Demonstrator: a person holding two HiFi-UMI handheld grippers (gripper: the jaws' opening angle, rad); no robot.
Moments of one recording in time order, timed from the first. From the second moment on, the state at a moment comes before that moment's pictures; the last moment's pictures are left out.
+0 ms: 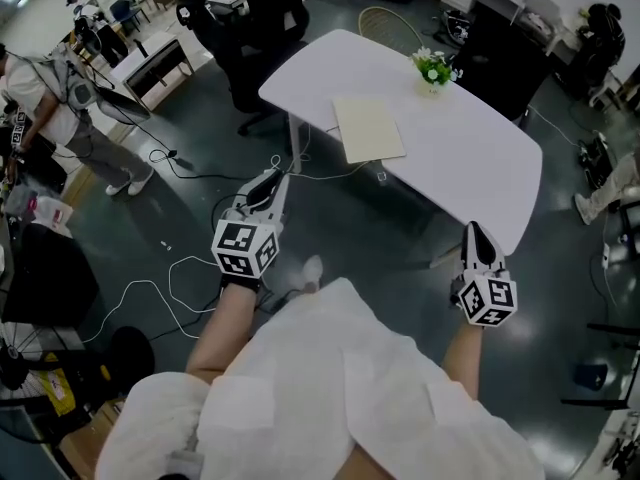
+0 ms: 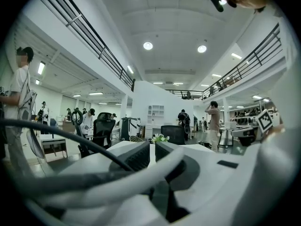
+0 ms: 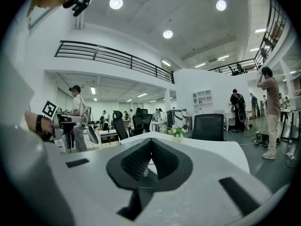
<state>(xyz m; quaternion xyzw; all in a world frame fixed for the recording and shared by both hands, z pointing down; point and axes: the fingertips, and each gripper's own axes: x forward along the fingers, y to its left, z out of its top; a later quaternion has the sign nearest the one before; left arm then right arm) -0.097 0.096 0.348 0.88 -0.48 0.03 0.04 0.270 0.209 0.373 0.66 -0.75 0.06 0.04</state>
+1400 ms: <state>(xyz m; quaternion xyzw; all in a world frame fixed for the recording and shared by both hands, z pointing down) -0.102 -0.145 0.384 0.88 -0.47 0.06 0.07 0.242 -0.058 0.424 0.63 -0.76 0.13 0.06</state>
